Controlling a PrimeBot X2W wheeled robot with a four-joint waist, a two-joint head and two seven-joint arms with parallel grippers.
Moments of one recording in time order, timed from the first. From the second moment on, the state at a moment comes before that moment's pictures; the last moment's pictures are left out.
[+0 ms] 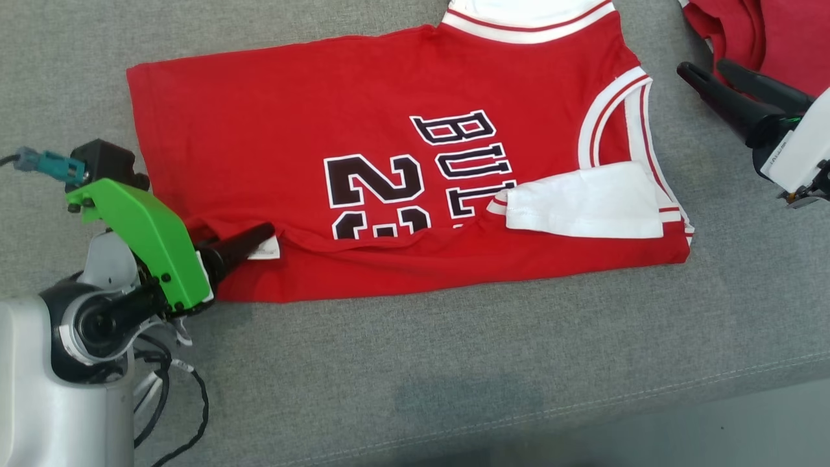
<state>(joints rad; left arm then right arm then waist) -0.39 0.12 -0.01 -0.09 -0.81 0.12 1.10 -0.54 -0.57 0.28 0.04 1.02 0.05 0.52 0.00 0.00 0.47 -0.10</state>
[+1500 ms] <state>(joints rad) -0.02 0.10 -0.06 -0.13 -0.51 0.00 0.60 -0.03 -0.56 0.25 0.01 0.78 0.01 0.04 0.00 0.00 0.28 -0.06</state>
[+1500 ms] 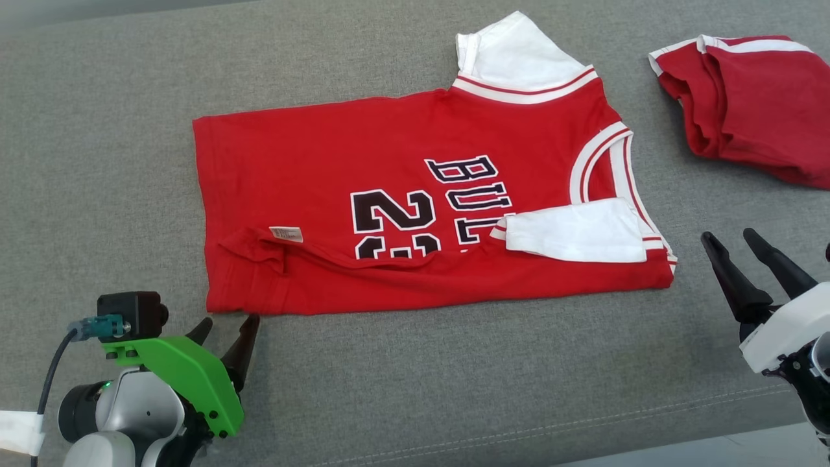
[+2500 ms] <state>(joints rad) -0.13 0.07 -0.08 0.00 -0.50 0.02 0.54 -0.07 -0.45 0.32 0.15 0.85 0.05 0.06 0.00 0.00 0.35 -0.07</state>
